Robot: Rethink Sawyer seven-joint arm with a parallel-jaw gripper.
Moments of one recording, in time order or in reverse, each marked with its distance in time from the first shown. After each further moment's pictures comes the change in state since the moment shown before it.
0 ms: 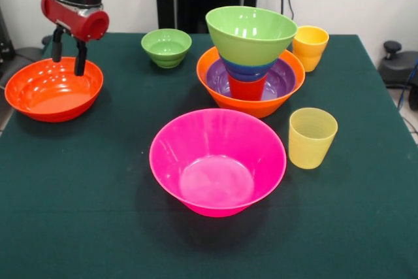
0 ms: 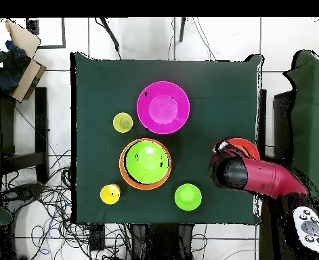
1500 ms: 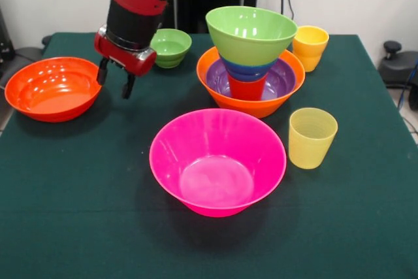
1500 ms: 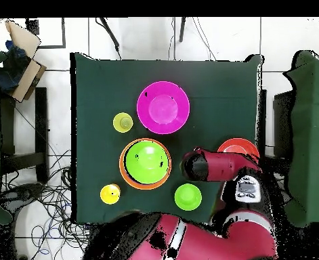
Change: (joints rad) arm 0.291 0.256 -0.223 -0.125 0.010 0.032 0.000
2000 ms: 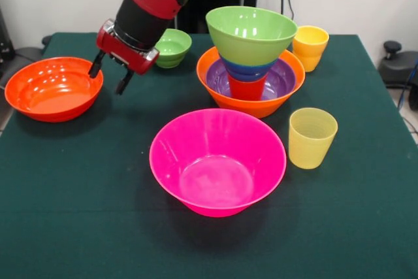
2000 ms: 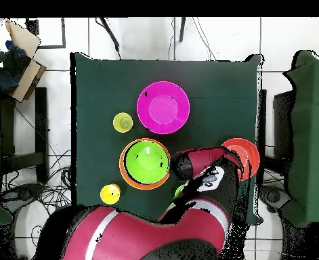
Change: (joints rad) arm 0.187 0.091 -0.189 -0.075 0.000 -0.007 0.000
